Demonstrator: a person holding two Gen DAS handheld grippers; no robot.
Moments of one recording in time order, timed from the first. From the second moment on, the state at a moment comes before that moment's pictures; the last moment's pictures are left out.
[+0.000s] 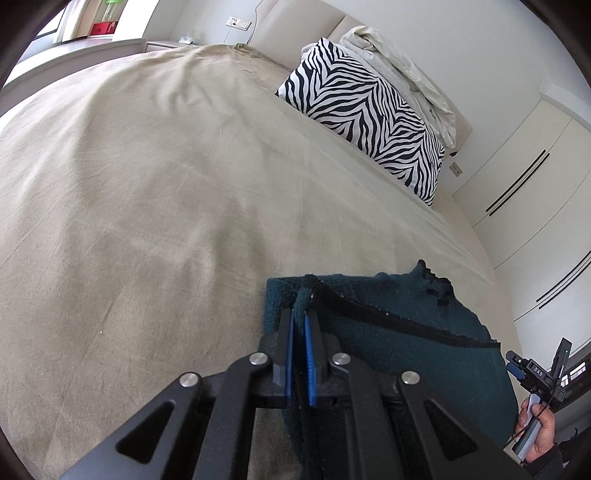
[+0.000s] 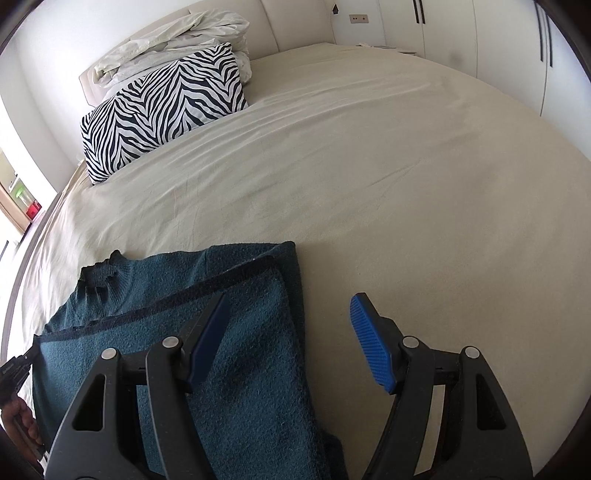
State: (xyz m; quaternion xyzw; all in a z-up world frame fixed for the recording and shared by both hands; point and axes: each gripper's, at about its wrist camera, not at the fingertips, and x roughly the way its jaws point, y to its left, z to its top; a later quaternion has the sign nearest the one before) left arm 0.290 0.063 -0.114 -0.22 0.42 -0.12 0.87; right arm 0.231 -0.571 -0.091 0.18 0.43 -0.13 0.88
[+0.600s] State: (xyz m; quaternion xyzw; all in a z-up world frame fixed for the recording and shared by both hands) left arm 0.285 0.064 -0.113 -0.23 0.40 -0.12 0.88; right arm 0.275 -0.541 -0.103 0.09 0.47 -0.10 0.87
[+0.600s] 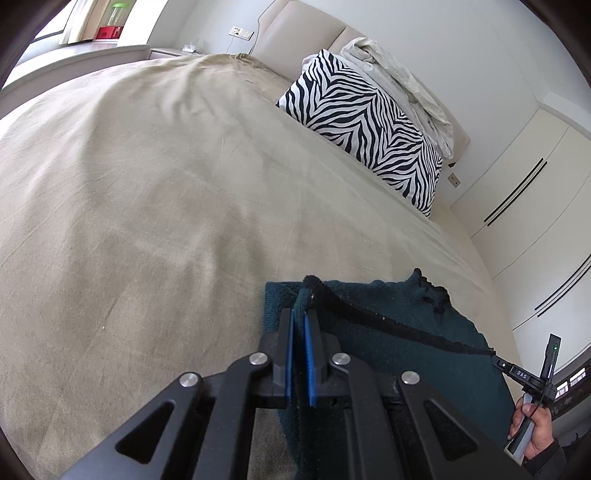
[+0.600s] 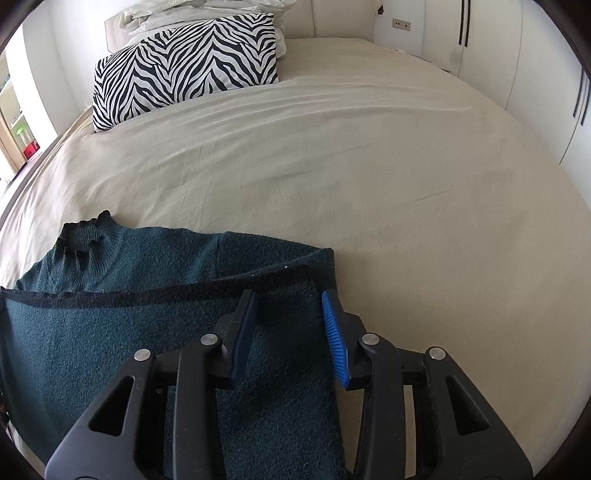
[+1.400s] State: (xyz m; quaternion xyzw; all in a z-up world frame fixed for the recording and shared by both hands) left arm 0.312 0.061 -0.126 -0.22 0.44 -0.12 0.86; right arm 0.289 -0.543 -0.100 0.08 0.45 -0.13 0.88
